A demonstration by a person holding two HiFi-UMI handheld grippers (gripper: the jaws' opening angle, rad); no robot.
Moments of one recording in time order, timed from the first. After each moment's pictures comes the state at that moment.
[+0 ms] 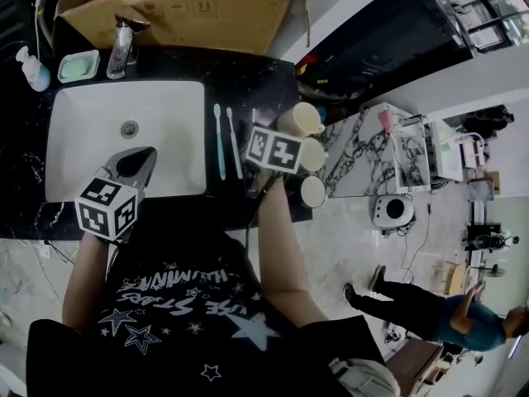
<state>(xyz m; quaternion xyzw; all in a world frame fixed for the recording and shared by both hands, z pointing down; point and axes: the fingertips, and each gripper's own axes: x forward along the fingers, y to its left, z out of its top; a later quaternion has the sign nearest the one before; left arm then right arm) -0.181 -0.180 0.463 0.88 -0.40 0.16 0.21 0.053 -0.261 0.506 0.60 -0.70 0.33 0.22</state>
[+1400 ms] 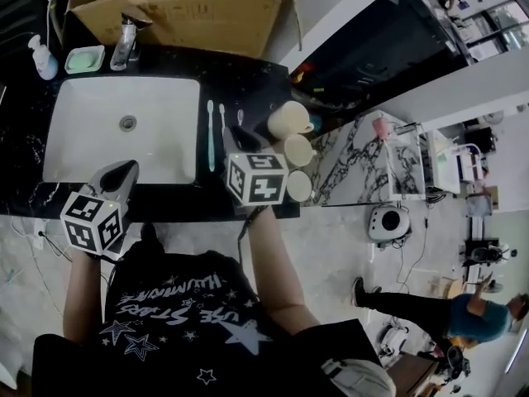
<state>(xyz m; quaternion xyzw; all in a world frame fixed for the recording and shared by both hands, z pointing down) -0.201 -0.121 0.453 0.85 -0.46 0.14 0.22 0.000 -0.207 0.438 0.52 -0.81 0.18 0.20</state>
